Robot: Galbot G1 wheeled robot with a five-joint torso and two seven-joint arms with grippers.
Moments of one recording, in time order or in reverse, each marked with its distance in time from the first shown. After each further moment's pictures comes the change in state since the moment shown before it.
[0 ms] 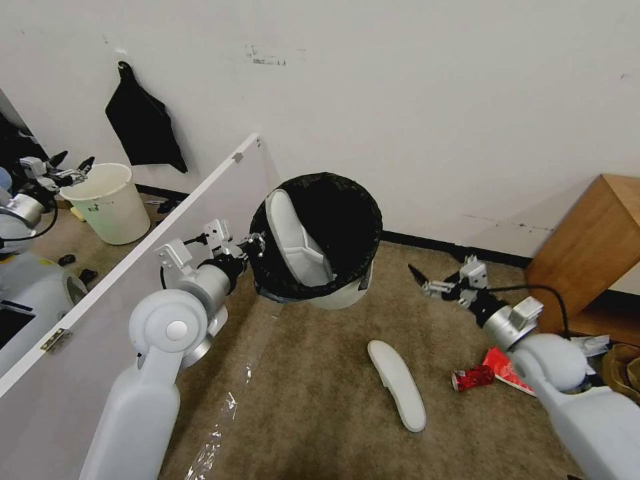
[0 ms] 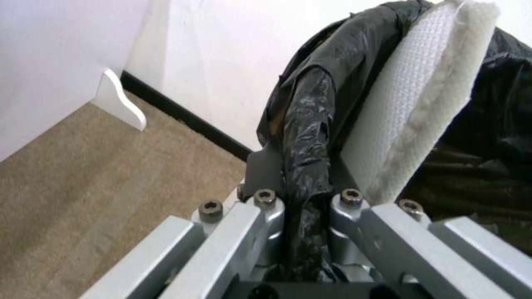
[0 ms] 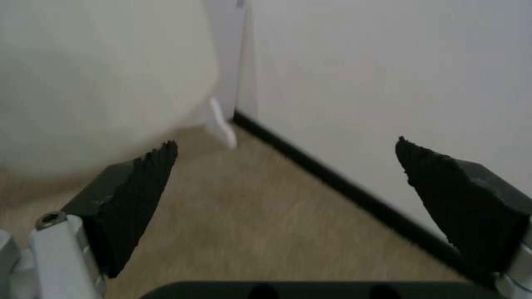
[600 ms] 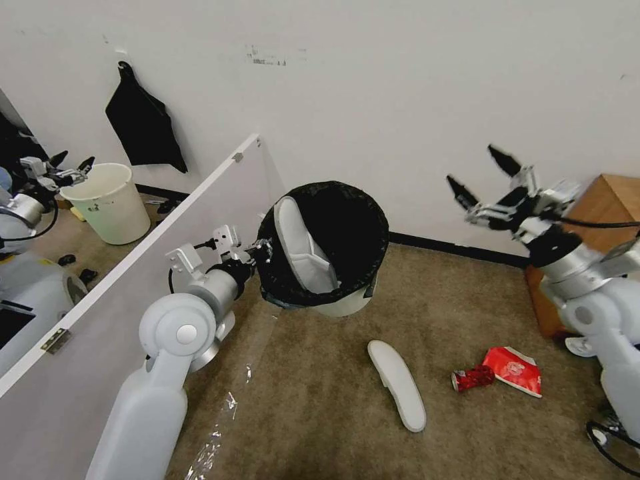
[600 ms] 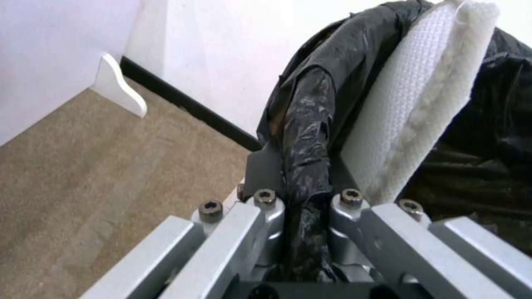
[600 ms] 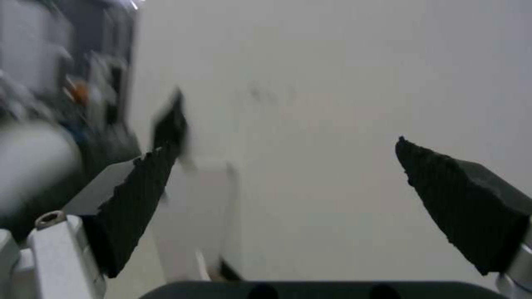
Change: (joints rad) left arm 0.014 -0.007 0.028 0.010 0.027 -0.001 0.001; right arm 0.067 -0.051 0.237 0.200 0.206 -0.029 -0.093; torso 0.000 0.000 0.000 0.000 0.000
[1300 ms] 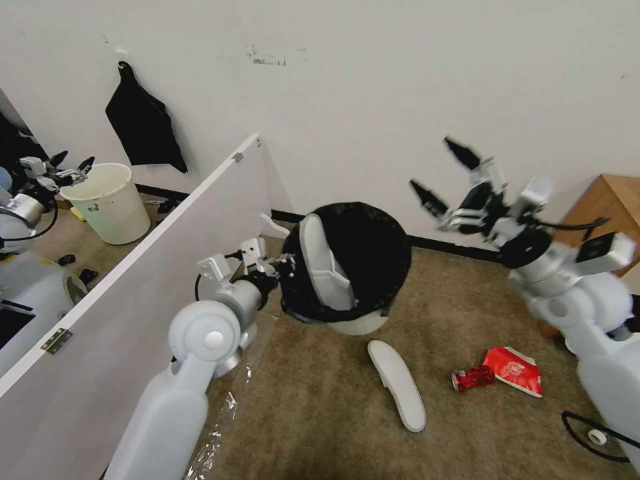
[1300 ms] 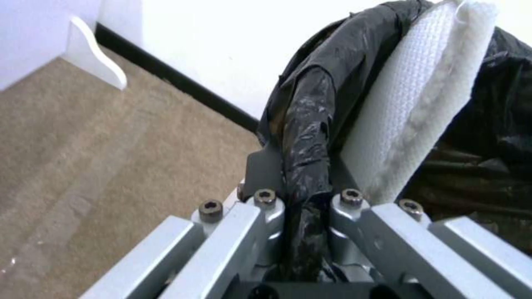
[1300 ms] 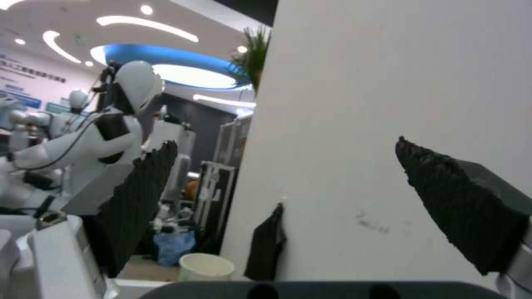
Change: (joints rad) left arm -0.013 -0.017 0.078 0.040 0.017 -0.002 0.002; right arm 0.121 -0.019 -0.008 0.127 0.294 0.094 -0.238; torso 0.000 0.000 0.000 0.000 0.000
